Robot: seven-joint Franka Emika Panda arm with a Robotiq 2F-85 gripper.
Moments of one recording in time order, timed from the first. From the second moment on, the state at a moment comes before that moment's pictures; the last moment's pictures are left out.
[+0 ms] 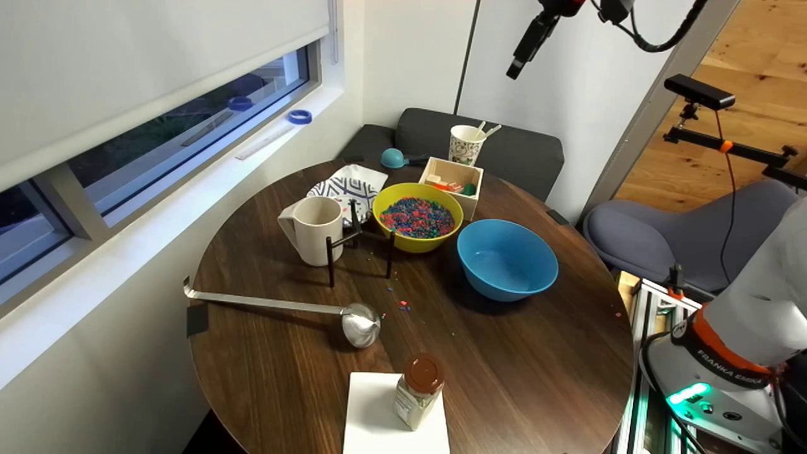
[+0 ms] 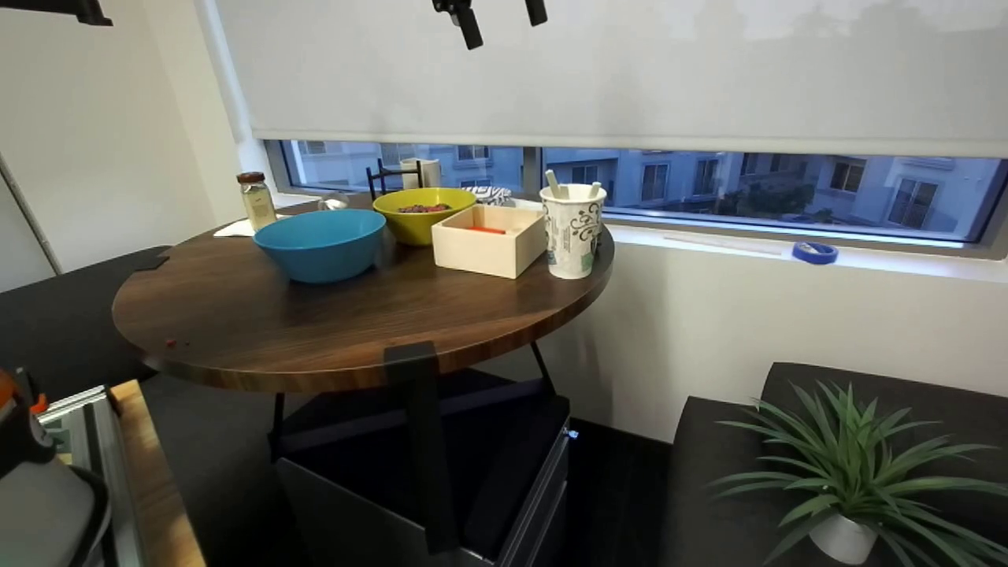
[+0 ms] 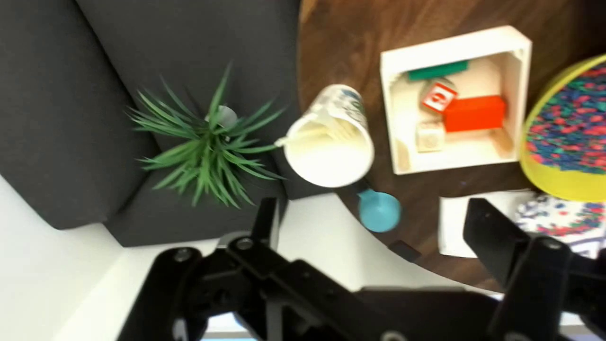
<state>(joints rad) -0.06 -0.36 -0.10 -2.17 -0.16 2.13 -0.22</state>
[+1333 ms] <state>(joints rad) 0.21 0.25 0.16 -1.69 -0.12 2.02 -0.07</state>
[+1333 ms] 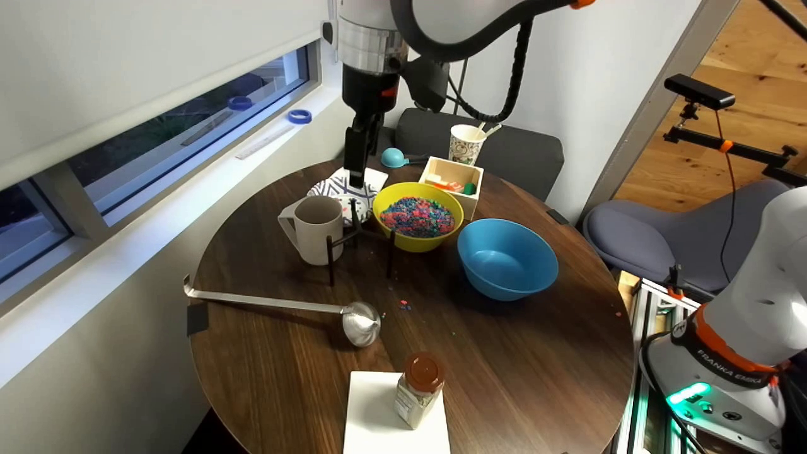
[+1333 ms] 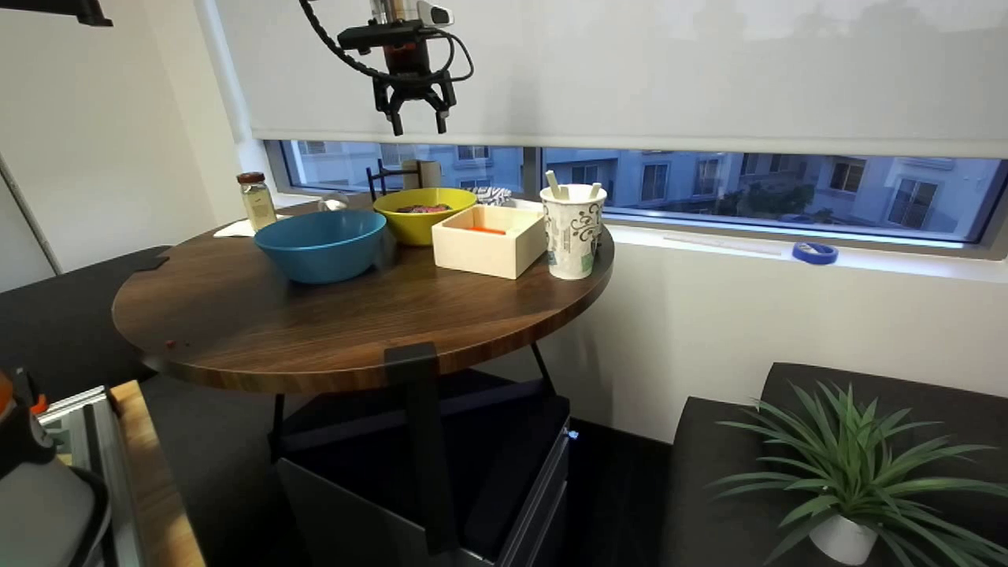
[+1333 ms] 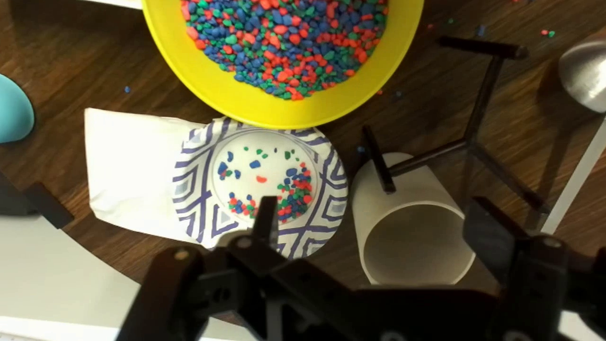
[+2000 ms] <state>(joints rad) 0.24 0.37 0.16 -1.63 -0.17 2.08 0.10</state>
